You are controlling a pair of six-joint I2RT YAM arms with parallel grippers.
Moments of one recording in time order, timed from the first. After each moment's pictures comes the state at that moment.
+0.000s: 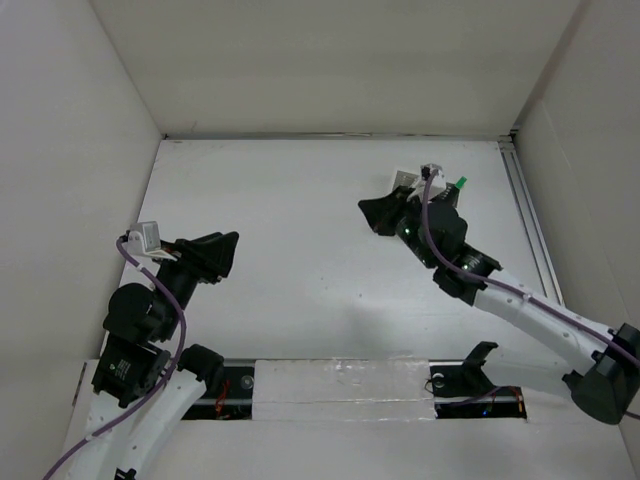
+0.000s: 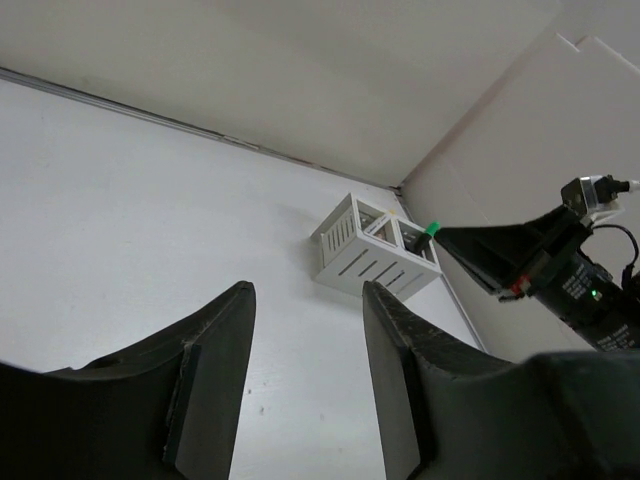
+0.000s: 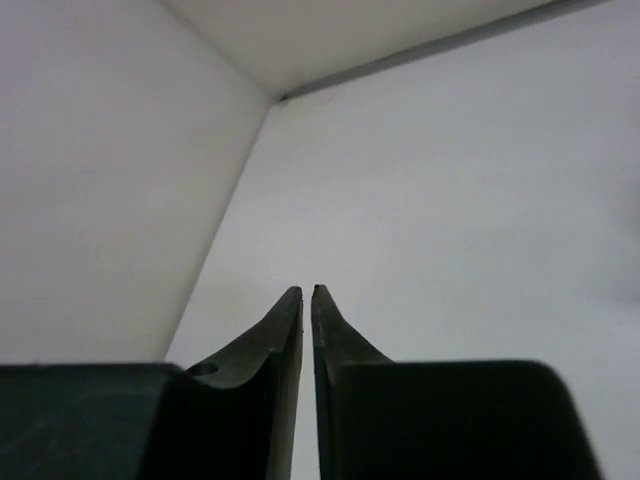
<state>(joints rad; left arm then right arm) -0.44 0.31 0.80 -0.41 -0.10 -0.59 0.74 1.12 0.91 0.13 0.30 0.71</state>
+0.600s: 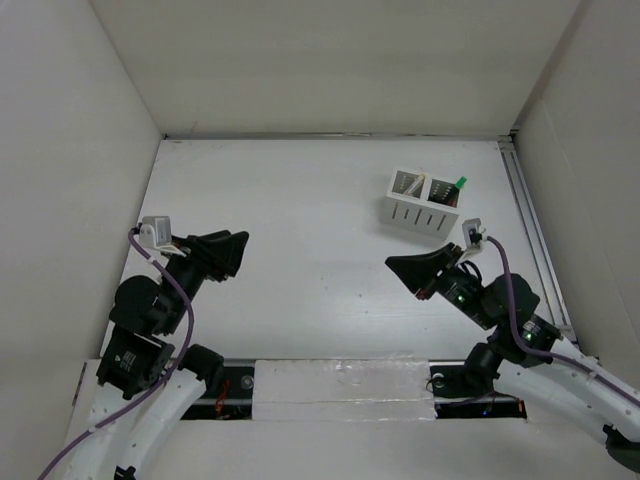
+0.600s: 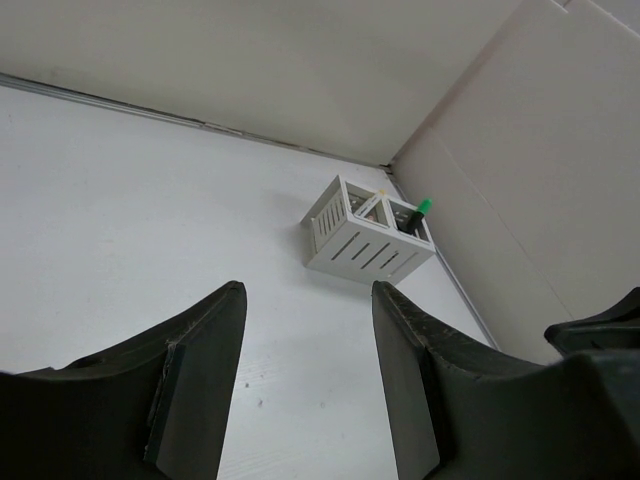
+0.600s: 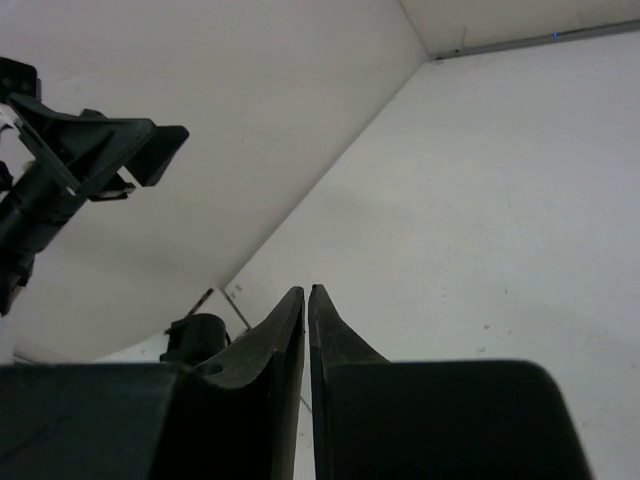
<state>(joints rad) -0.44 0.35 0.79 -0.37 -0.02 -0.56 0.90 0.45 0.56 0.05 0.05 0.63</state>
